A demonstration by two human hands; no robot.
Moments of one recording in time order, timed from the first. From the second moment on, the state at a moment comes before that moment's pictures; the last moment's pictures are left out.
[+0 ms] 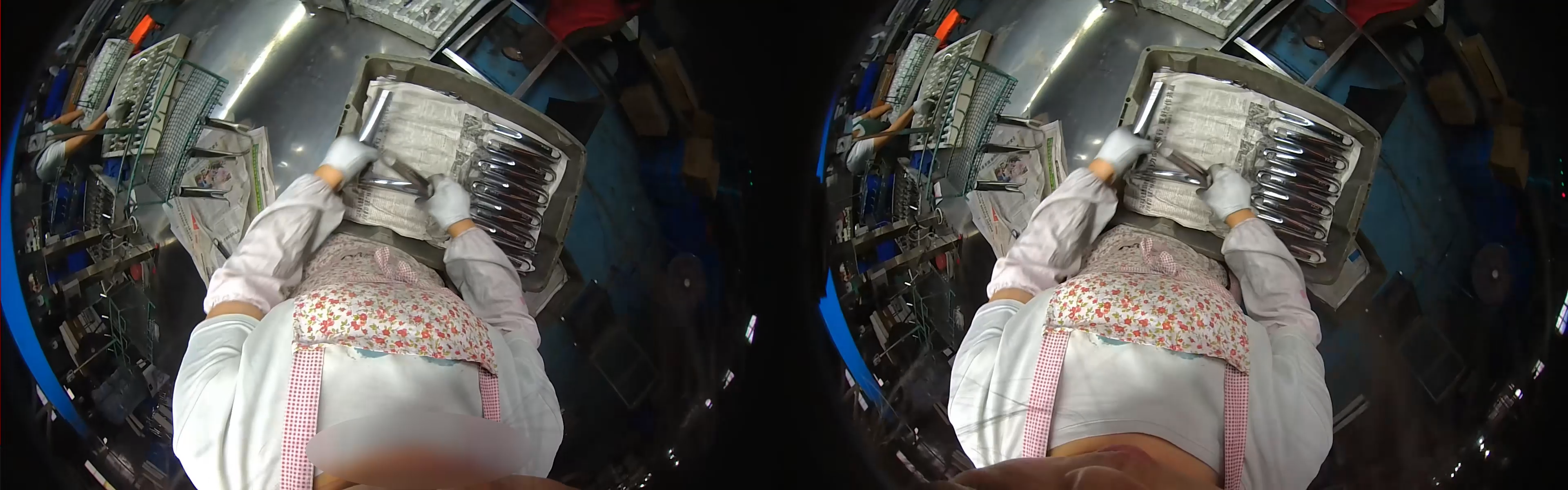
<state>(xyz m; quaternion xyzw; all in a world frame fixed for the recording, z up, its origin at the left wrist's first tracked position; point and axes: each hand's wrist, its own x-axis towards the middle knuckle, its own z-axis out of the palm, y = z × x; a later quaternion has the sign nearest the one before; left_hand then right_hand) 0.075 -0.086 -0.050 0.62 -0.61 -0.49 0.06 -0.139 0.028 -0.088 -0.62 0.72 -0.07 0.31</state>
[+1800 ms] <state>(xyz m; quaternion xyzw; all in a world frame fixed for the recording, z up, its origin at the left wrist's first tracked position) 0.576 -0.109 -0.111 0.70 -0.49 -0.47 0.22 0.266 -0.105 -0.012 -0.80 0.35 -0.14 0.46</state>
